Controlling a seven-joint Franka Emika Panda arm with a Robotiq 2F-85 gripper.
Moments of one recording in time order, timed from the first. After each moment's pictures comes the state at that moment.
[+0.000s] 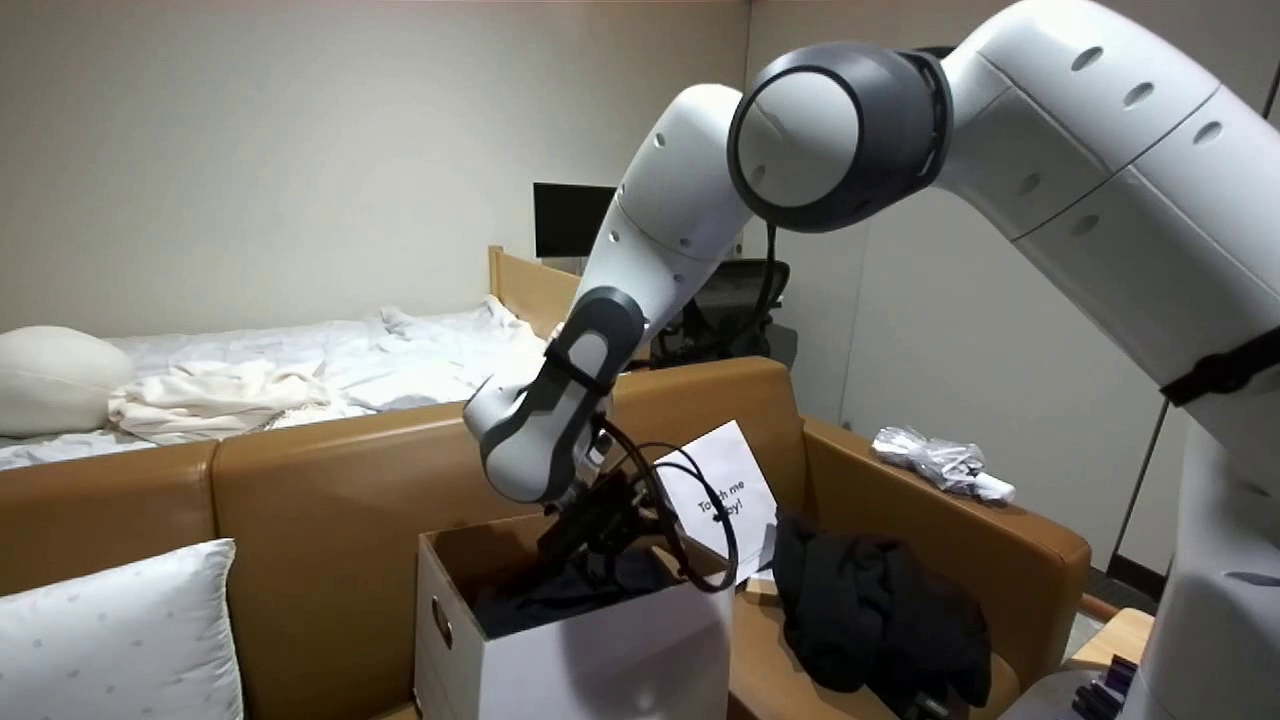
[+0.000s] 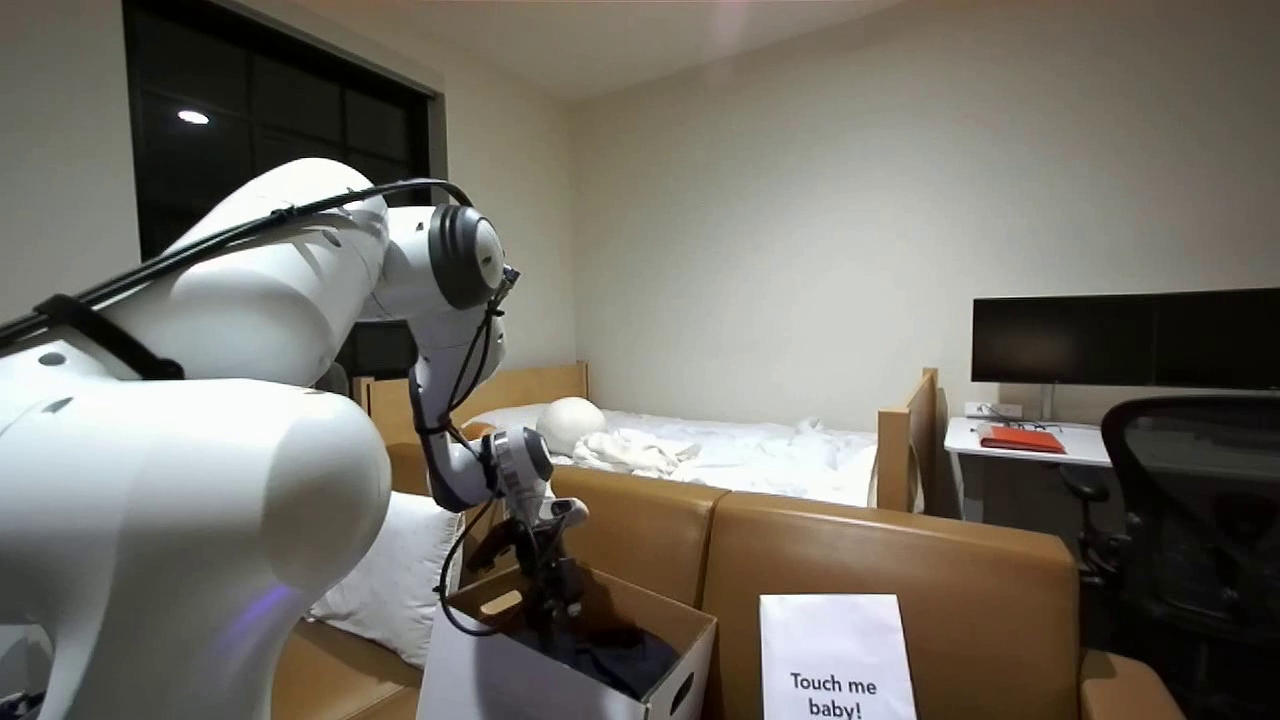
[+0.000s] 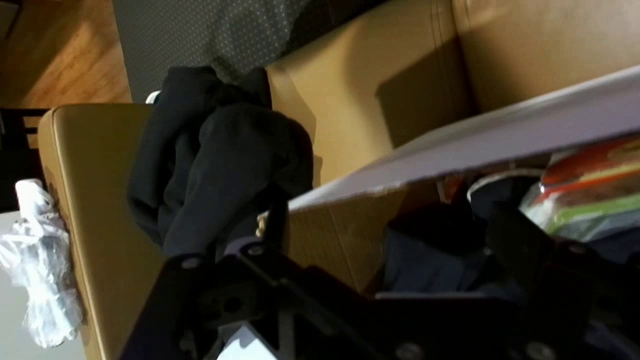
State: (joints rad) arm 0.50 0.84 -0.10 -1.71 -0.33 1.91 1.00
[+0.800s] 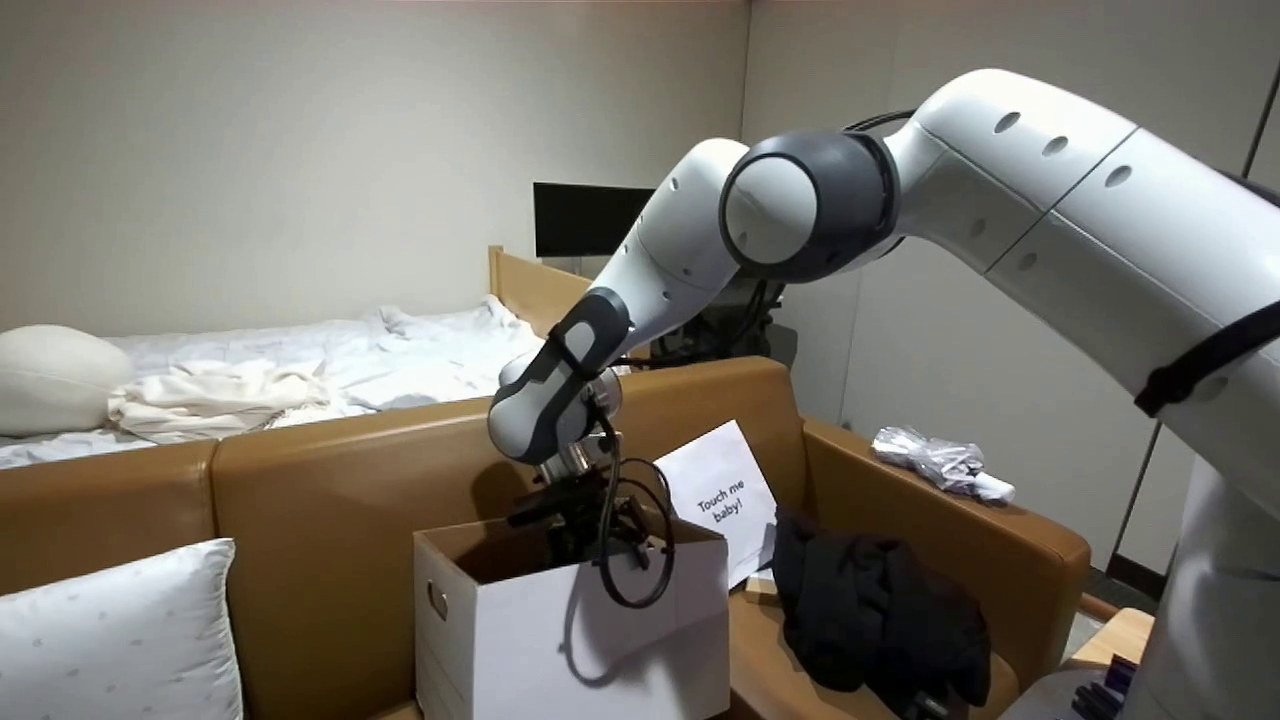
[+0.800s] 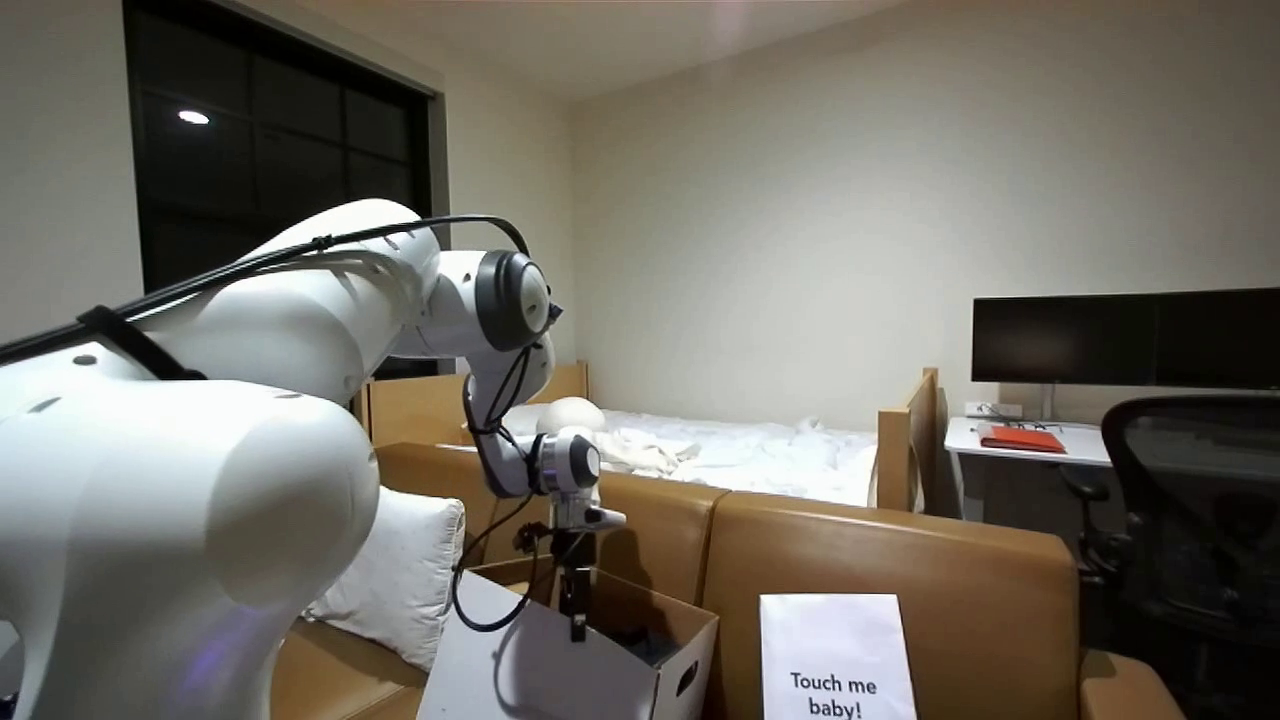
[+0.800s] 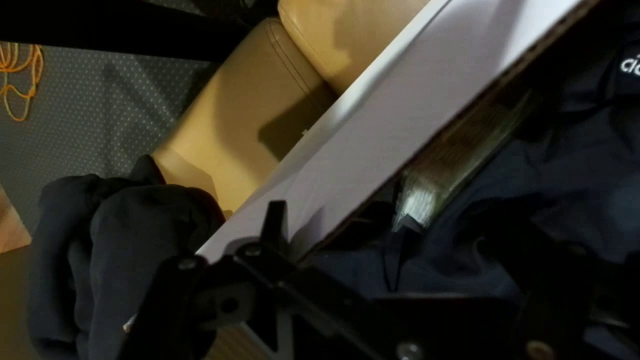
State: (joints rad) arm 0.34 0.97 -0.05 -1.47 -0.09 1.96 1.14
